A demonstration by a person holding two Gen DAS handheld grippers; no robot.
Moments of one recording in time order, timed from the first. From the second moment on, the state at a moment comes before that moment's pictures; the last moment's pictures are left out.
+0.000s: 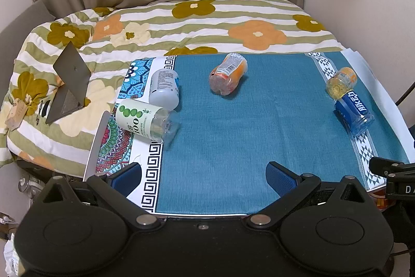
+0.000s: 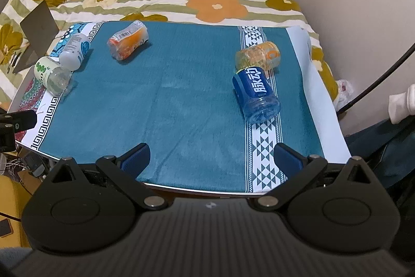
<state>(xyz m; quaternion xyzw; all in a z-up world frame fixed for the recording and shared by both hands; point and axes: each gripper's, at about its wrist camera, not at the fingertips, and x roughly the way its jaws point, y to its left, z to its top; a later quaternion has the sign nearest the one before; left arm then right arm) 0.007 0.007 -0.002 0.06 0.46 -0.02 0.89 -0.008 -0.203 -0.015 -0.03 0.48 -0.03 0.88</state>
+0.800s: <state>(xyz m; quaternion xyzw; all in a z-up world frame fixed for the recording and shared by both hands) 0.041 -0.029 -0.040 0.05 0.50 -0.02 0.86 0.051 -0.272 -0.040 -0.06 0.48 -0.01 0.88</state>
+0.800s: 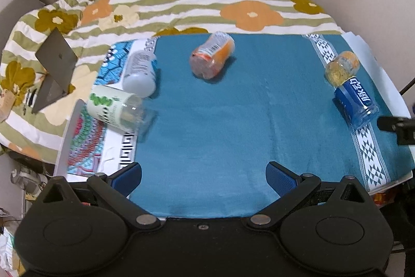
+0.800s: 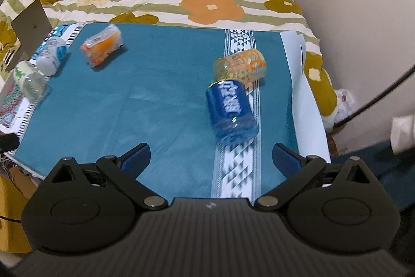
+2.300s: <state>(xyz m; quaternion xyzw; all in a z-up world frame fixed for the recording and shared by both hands) 0.093 -0.058 -0.080 0.04 0.53 -0.01 0.85 0.154 -0.298 -0.104 -0.03 0.54 0.10 0.84</state>
